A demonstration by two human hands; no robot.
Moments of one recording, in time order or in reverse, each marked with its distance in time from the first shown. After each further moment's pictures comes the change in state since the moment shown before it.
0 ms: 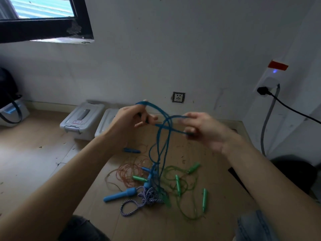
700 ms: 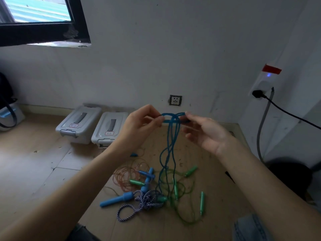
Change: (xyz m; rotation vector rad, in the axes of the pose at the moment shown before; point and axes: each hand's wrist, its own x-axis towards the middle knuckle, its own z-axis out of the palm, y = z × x) left_hand -0.003 -0.007 0.029 0.376 0.034 0.311; right_hand -0.002 -0.001 -0.002 0.357 0.184 0.085
